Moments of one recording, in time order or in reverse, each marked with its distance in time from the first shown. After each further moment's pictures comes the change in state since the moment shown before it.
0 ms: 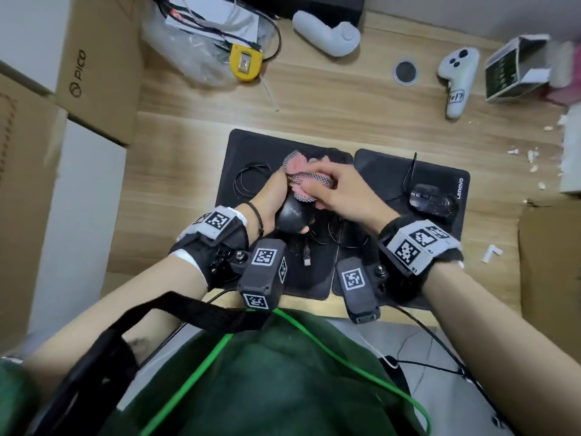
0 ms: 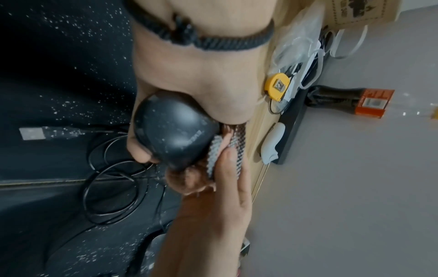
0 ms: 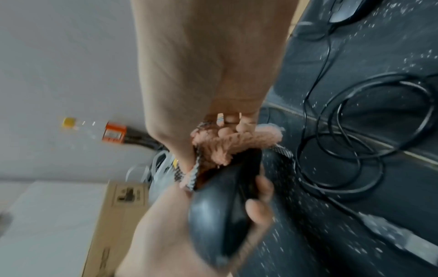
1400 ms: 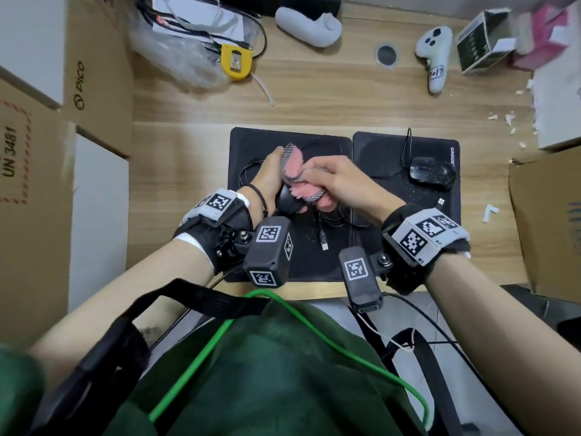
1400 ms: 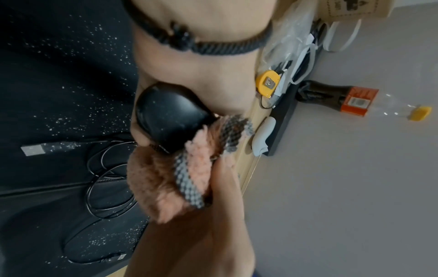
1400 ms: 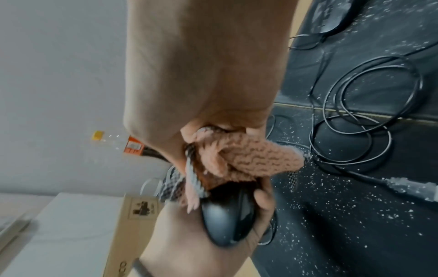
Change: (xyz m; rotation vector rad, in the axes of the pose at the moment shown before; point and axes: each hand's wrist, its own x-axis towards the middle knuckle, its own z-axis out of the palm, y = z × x) left_hand -0.014 0.011 -0.031 0.007 -0.008 -0.007; right_hand -0.020 -0.029 0.041 0.094 0.022 0.056
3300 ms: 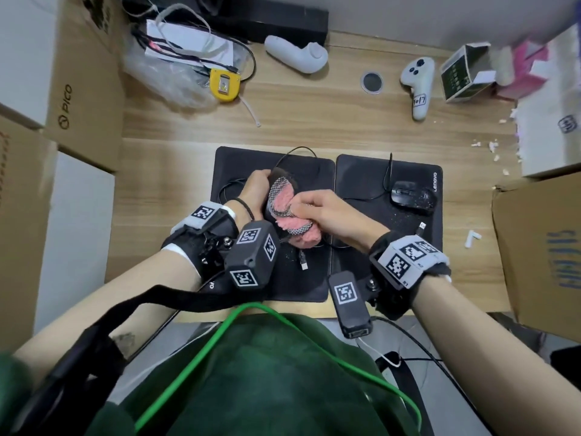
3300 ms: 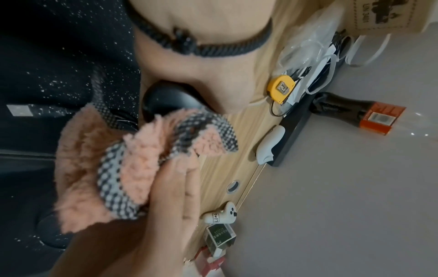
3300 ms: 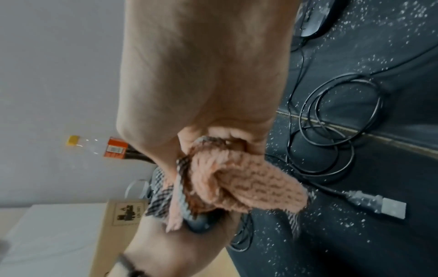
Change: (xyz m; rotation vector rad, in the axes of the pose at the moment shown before) left_hand 0.022 0.006 0.020 -0.112 0.197 -0.034; right_hand -0.001 0.027 -0.024 0.099 -0.131 0.042
